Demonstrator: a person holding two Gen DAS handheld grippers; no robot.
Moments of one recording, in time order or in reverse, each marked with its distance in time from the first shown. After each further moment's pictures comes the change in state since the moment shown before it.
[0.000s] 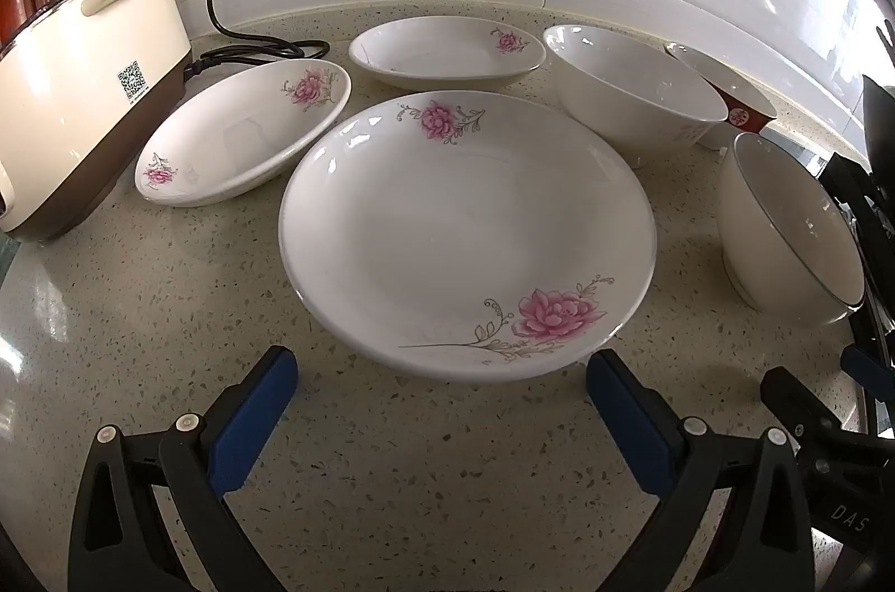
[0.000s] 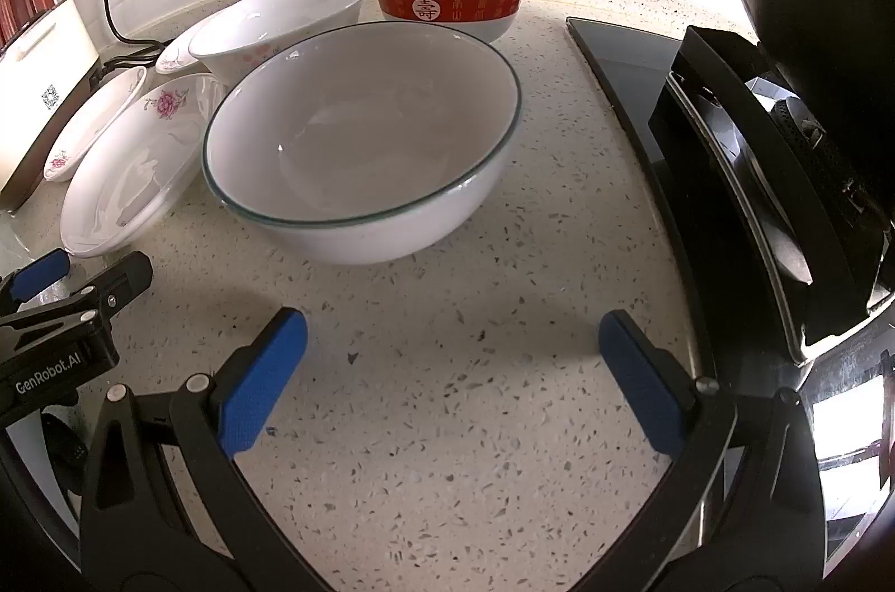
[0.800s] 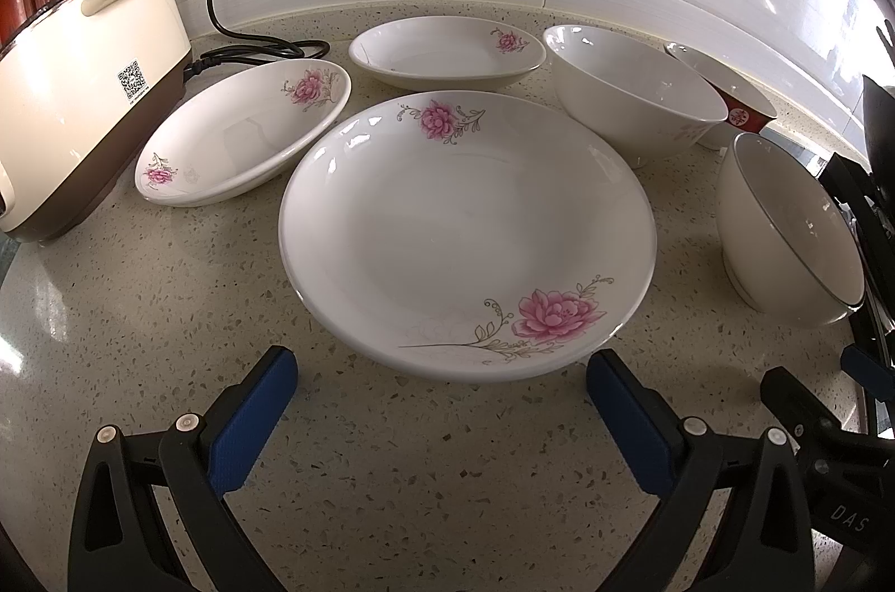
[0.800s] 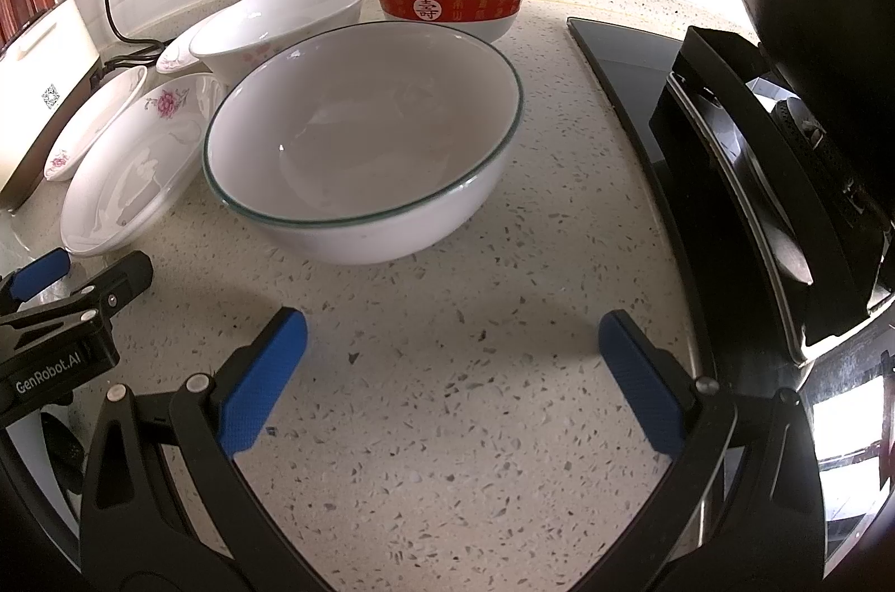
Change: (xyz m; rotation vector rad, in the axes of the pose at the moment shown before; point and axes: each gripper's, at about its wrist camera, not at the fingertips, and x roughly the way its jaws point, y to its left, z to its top) left arm 0.000 0.000 0.000 0.000 0.000 0.000; right arm 0.001 0.000 0.000 -0.001 0.000 0.001
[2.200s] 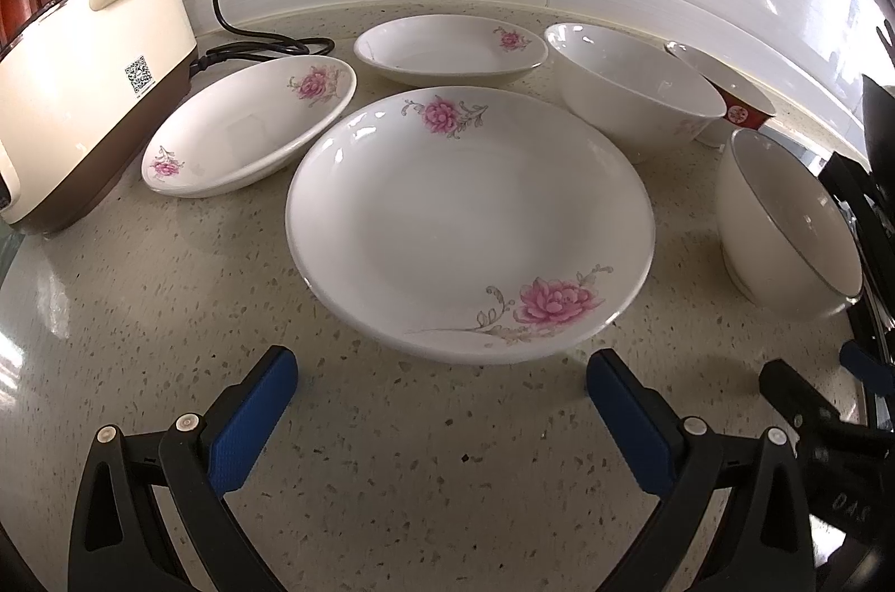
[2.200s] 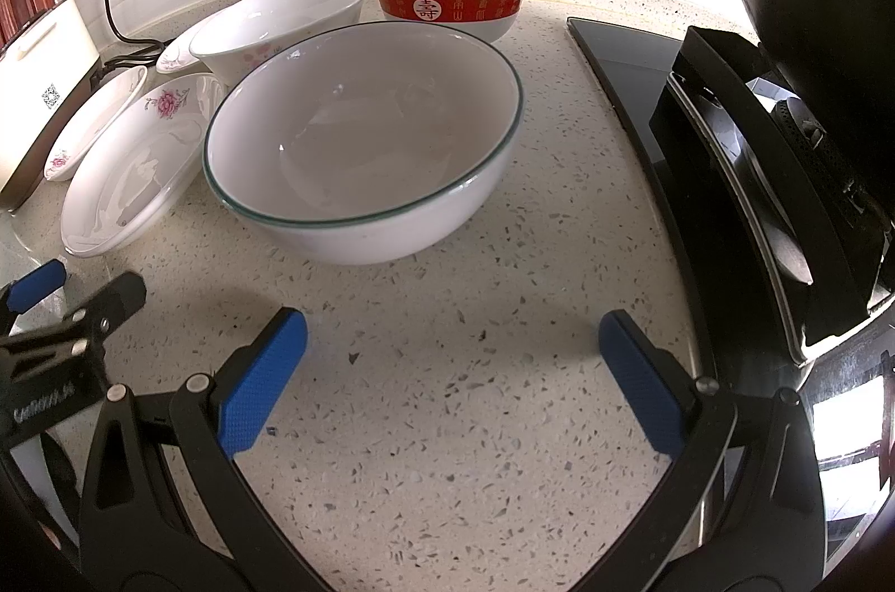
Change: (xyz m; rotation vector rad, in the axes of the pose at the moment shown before) left arm -0.006 0.002 -0.006 0.001 0.002 -0.003; right arm -0.001 -0.001 0.001 0.000 0.001 0.001
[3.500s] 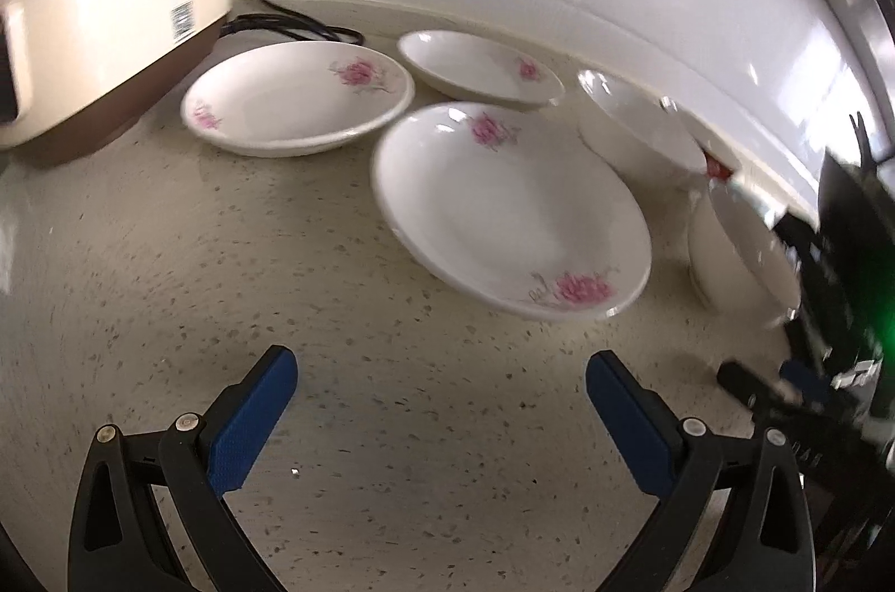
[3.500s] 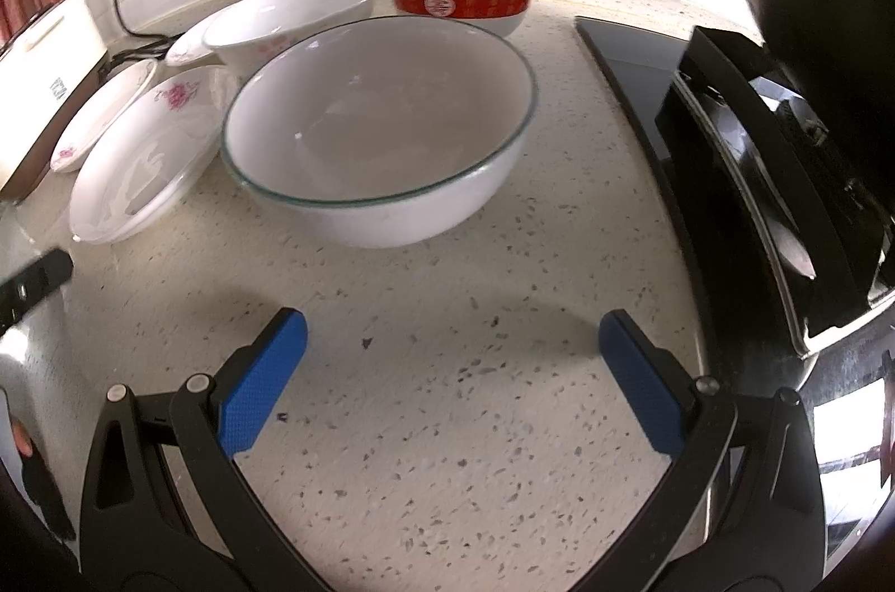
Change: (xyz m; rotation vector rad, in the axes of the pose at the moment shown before) left arm -0.023 0.058 -0.014 -0.169 -0.040 -0.173; right arm -0.002 0.006 -0.002 -0.036 0.007 0.029
